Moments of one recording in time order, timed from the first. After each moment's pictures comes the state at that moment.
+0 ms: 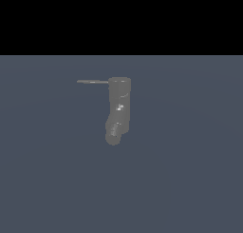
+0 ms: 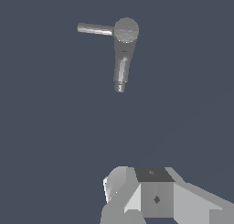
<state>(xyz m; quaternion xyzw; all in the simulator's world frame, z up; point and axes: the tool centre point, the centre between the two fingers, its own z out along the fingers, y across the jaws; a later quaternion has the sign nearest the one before) -0.257 0.007 0.492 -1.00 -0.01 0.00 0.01</state>
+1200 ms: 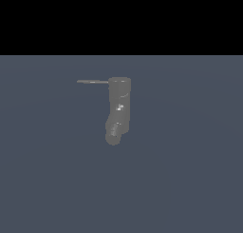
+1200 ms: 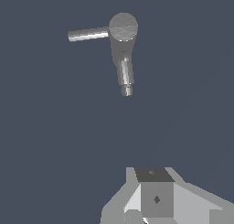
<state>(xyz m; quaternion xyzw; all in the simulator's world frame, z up) -0.232 0.058 0.450 -0.99 0.11 0.00 0.01</state>
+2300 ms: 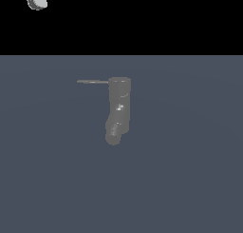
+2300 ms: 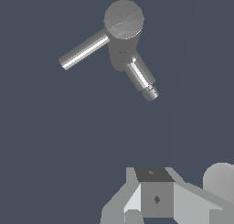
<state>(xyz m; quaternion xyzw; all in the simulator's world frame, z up) -0.151 0.134 0.369 -0.94 0.34 0.00 0.01</state>
